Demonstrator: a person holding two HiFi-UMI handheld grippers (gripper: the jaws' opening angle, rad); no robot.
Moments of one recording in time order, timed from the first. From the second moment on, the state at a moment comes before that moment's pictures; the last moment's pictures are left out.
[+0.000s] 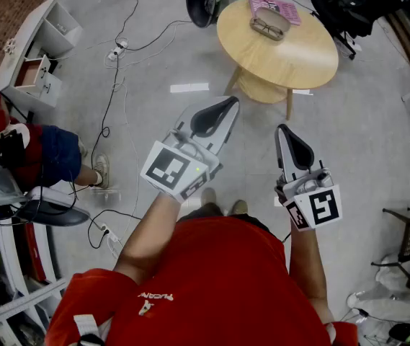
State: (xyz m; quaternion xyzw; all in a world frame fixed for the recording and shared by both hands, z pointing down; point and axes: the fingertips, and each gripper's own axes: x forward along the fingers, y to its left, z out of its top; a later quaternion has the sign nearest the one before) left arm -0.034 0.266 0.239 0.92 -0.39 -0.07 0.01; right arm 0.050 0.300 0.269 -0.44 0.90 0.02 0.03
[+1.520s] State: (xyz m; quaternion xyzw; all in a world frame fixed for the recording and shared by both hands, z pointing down) left arm -0.114 0.141 0.259 0.93 -0.37 -0.08 0.01; right arm -0.003 0.161 0.289 -0.48 0.88 0.01 0.01
